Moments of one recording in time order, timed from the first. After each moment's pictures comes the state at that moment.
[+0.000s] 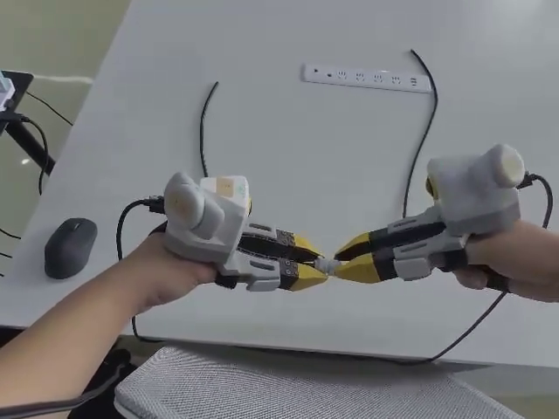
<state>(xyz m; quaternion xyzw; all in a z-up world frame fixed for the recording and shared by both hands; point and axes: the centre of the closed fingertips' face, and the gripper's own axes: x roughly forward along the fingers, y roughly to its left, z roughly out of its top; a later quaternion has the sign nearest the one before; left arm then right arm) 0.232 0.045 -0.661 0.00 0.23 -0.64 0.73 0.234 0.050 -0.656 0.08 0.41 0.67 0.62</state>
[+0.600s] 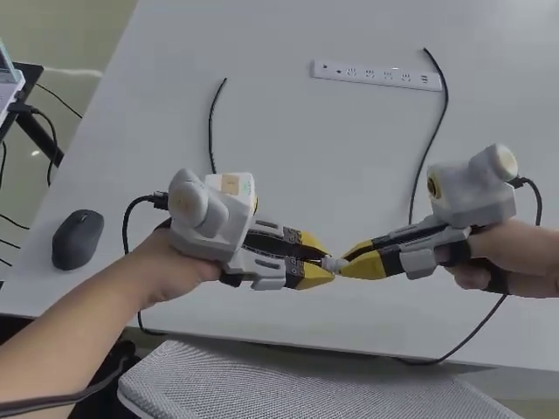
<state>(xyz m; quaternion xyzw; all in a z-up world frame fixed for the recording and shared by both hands) 0.227 0.044 -0.657 0.00 0.22 -0.64 0.73 0.220 0.056 -0.655 0.13 0.43 0.68 0.57</state>
